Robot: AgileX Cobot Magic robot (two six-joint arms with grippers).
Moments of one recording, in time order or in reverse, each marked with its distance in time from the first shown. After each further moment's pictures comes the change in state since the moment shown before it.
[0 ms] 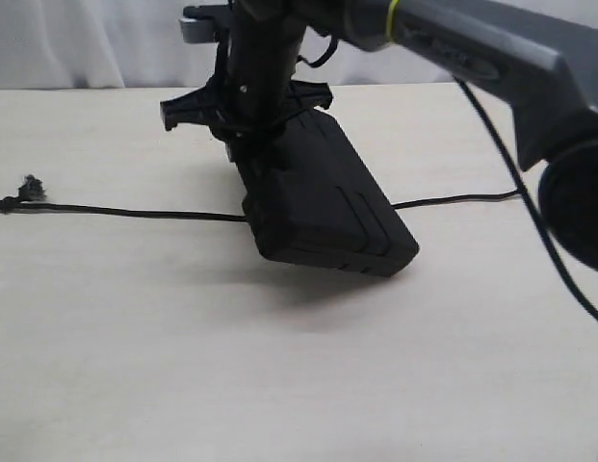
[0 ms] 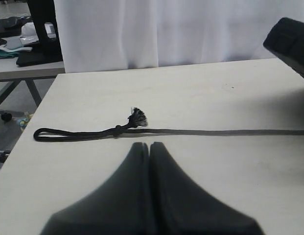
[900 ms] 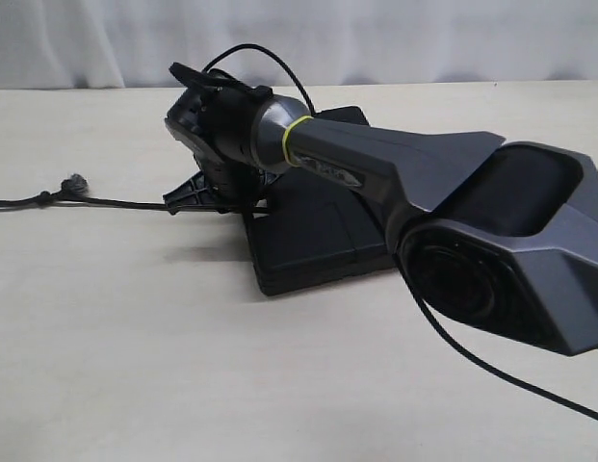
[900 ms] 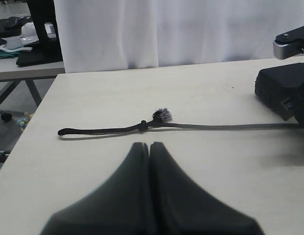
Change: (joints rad) left arm 0.000 0.000 0.000 0.000 0.000 0.000; right arm 0.116 0.269 -0.002 -0.411 -0.173 0.284
